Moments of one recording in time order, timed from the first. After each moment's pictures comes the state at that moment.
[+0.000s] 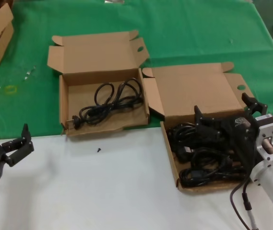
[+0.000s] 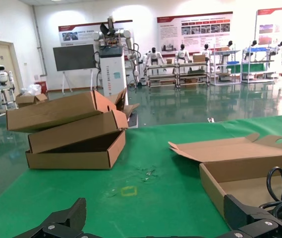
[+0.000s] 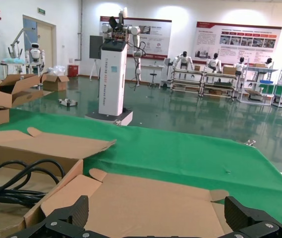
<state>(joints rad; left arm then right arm) 0.00 -0.30 1.60 -1.60 -1.80 0.00 0.00 0.04 0.30 -1.62 1.57 1.79 -0.03 -0.02</state>
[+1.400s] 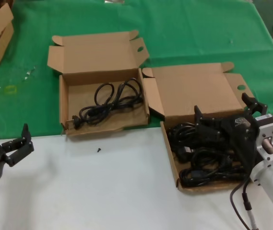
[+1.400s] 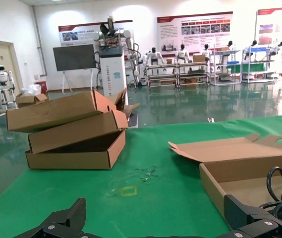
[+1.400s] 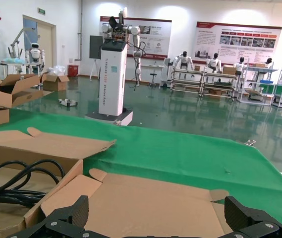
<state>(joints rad) 0.00 -0.30 1.60 -1.60 -1.80 0.00 0.00 0.04 0.30 -1.62 1.57 1.79 -0.03 -0.02</state>
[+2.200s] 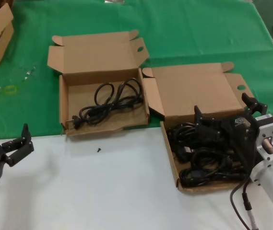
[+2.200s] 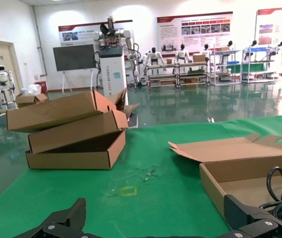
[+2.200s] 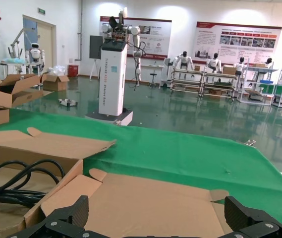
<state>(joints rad) 0.00 -0.30 1.60 -1.60 -1.80 0.00 0.00 0.04 0.30 -1.62 1.57 1.79 -0.03 -0.02</state>
